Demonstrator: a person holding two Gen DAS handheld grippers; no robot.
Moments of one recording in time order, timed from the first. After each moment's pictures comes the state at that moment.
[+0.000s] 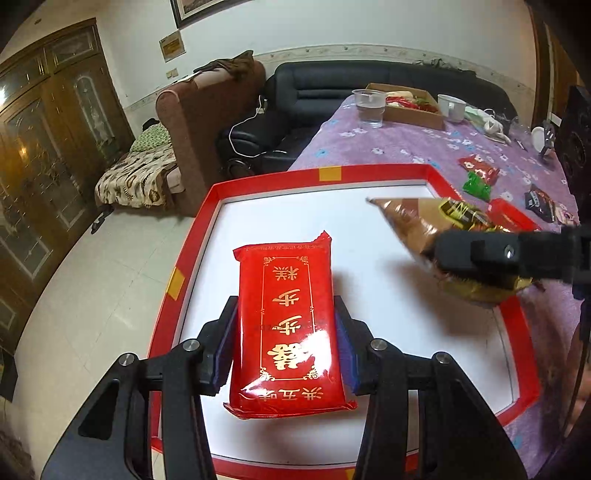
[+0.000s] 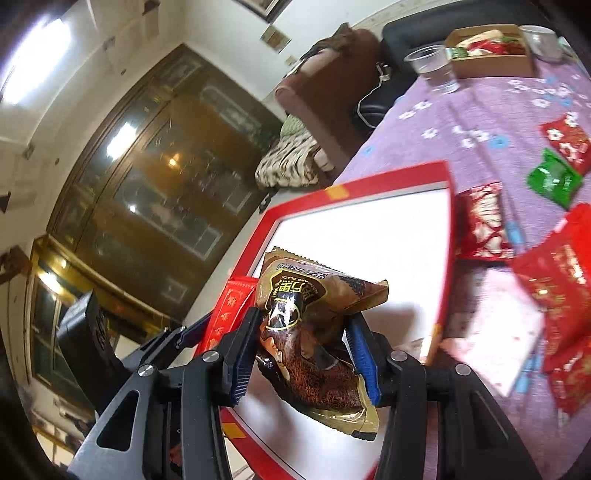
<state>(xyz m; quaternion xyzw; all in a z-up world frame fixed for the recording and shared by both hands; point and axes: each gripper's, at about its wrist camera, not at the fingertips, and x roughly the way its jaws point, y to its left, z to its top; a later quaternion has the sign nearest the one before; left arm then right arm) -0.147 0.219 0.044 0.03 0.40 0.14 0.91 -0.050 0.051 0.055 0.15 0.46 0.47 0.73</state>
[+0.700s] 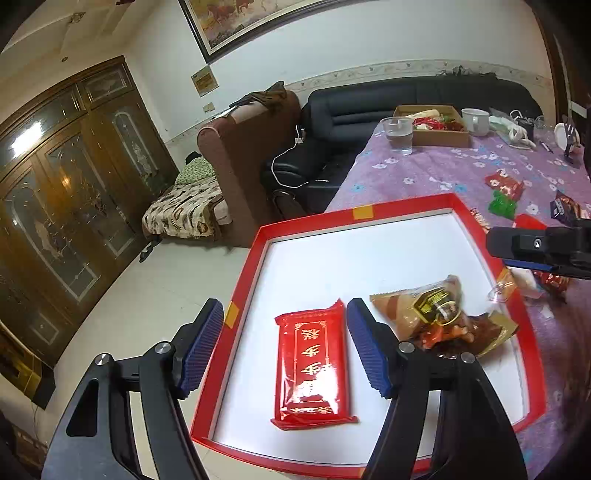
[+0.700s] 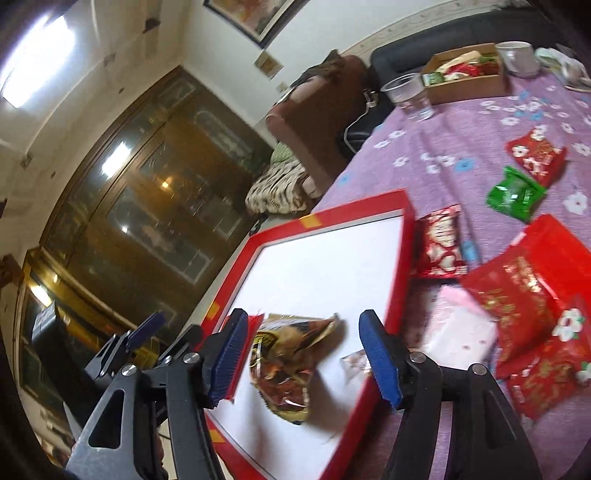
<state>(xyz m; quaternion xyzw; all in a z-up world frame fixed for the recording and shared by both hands) -0.161 0.203 0.073 0.09 0.34 0.23 0.91 -0.047 0.003 0.054 0.19 0.42 0.44 0.77</state>
